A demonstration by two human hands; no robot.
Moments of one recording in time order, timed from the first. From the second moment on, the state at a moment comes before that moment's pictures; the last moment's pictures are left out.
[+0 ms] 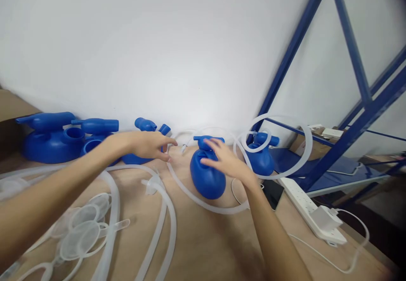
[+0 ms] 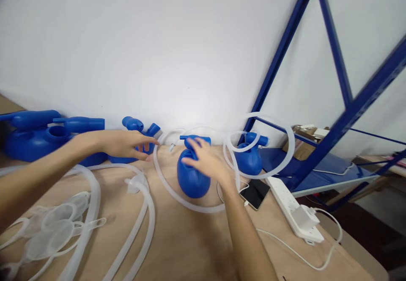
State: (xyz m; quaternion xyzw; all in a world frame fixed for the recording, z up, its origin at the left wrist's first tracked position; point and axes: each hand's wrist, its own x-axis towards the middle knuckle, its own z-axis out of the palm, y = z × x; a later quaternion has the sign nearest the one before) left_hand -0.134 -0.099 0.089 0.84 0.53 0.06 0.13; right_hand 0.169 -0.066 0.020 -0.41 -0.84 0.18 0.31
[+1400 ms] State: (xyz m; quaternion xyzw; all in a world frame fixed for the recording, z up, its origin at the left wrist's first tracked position) left_hand -0.026 0.062 -0.049 0.91 0.31 0.26 -0.09; right_hand 0.222 0.005 -0.059 -0.37 -0.59 0.55 0.47
